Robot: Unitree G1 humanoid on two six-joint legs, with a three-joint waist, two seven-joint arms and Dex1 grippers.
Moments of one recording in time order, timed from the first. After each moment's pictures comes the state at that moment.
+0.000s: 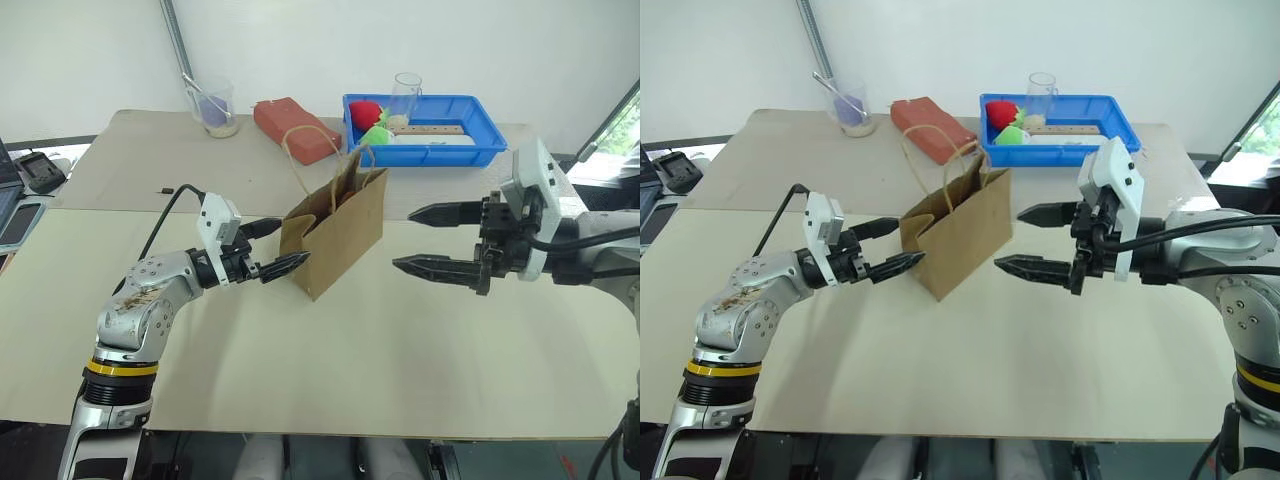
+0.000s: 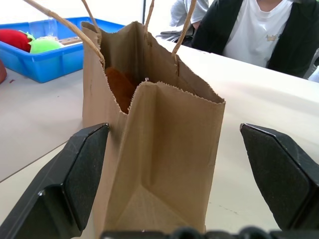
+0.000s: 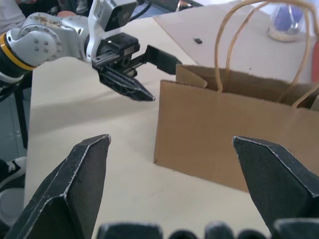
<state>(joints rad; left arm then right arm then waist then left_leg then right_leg) -0.43 0.53 0.06 -0.16 -0.53 0.52 -0.89 -0.56 -0.94 -0.19 -0.52 0.89 1.01 0.87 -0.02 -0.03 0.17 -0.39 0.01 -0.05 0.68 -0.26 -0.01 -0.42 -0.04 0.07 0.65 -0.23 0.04</state>
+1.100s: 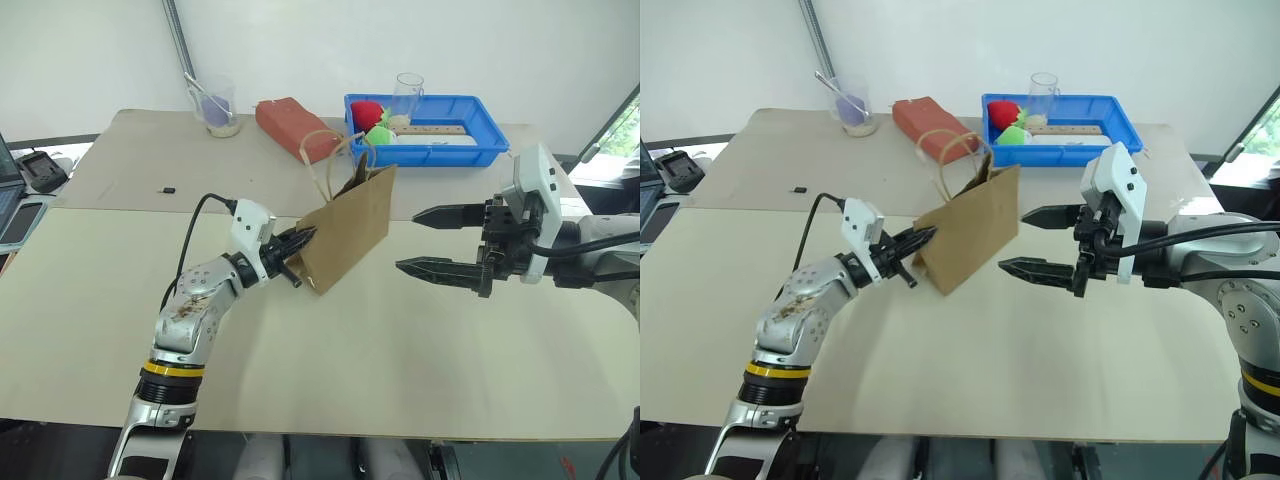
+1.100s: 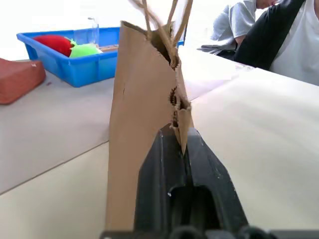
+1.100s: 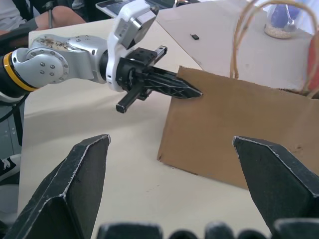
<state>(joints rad) -0.47 0.31 -0.02 -0.07 -0.36 0.40 -0.64 -0.54 -0.95 -0.18 -0.51 0.88 0.97 0.86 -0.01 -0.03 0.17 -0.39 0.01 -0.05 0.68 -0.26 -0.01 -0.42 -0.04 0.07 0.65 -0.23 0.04</state>
